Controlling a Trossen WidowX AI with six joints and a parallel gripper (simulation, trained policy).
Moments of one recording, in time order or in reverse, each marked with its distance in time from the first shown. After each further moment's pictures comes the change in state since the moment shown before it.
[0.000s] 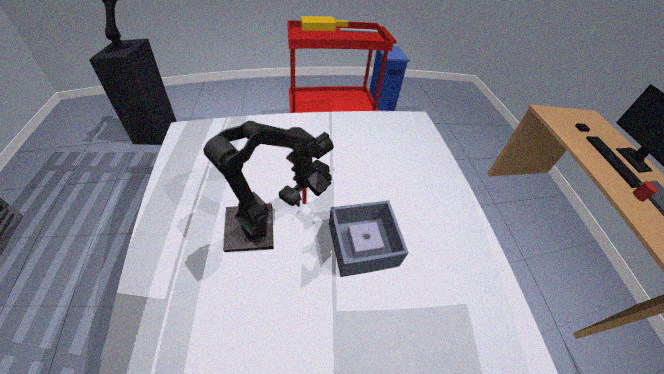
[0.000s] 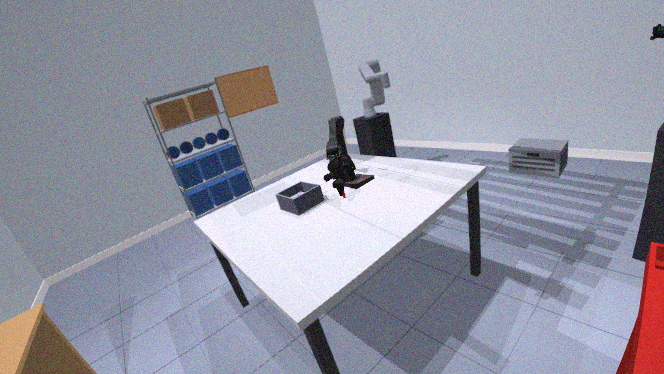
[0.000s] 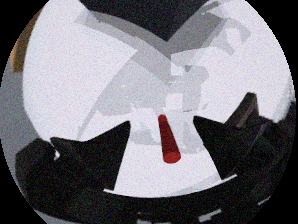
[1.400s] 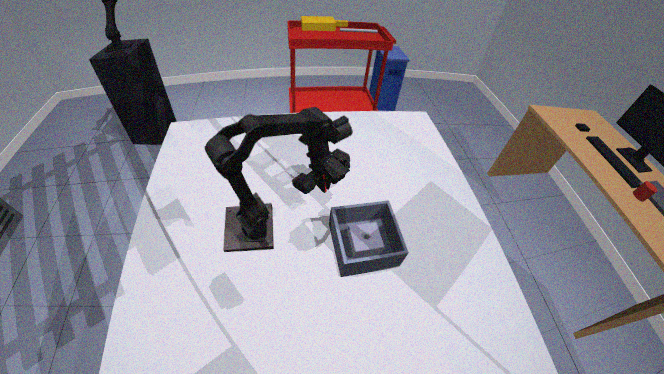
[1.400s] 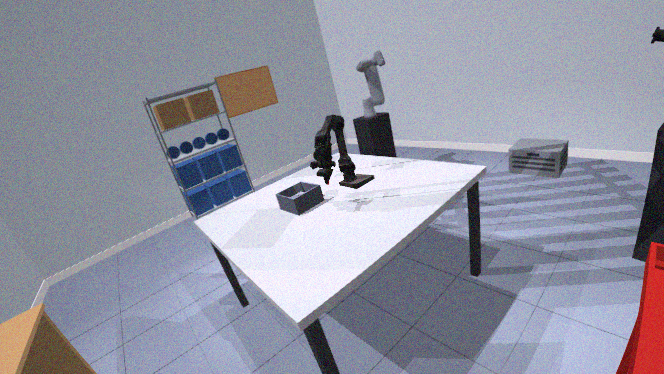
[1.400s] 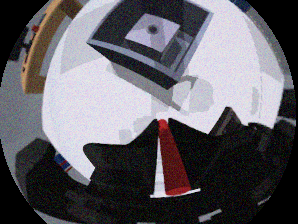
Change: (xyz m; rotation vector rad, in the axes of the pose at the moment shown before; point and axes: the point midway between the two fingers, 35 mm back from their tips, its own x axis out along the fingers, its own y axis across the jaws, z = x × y) arm -0.074 0.017 0.065 0.123 -0.153 -0.005
